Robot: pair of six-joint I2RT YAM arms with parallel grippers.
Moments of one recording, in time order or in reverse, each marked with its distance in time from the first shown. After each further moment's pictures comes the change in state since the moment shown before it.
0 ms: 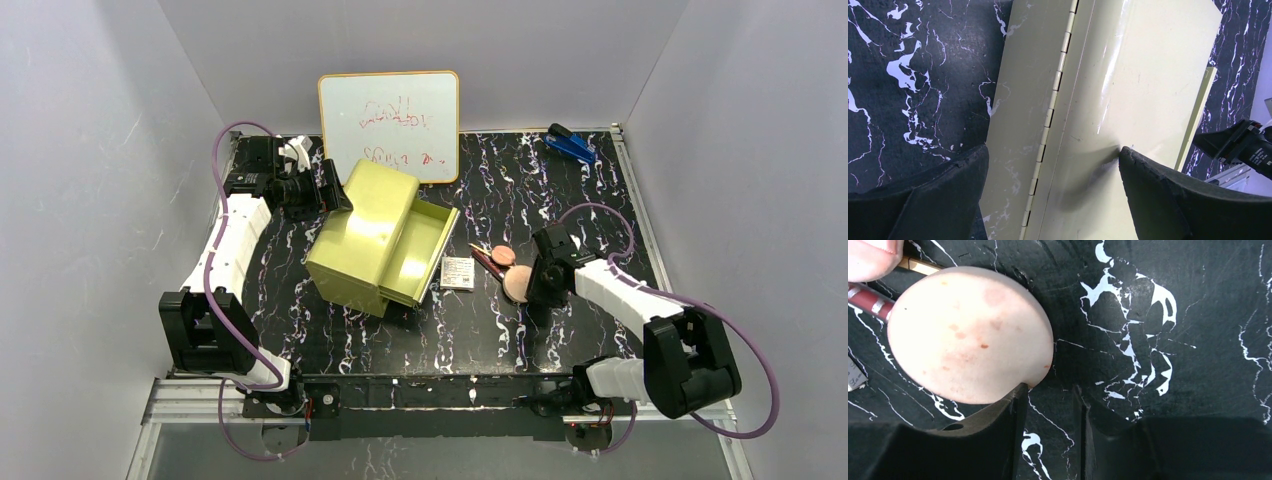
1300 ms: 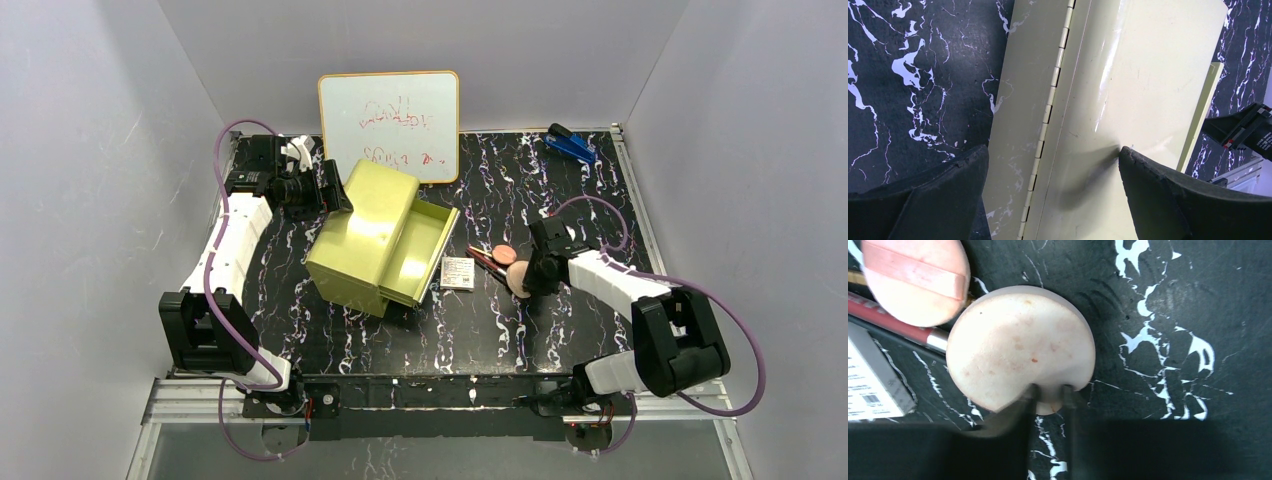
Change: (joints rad) left arm -0.015 0.001 0.018 -0.027 -0.026 0.016; right arm -0.006 0.102 0.023 0.151 -0.048 0.034
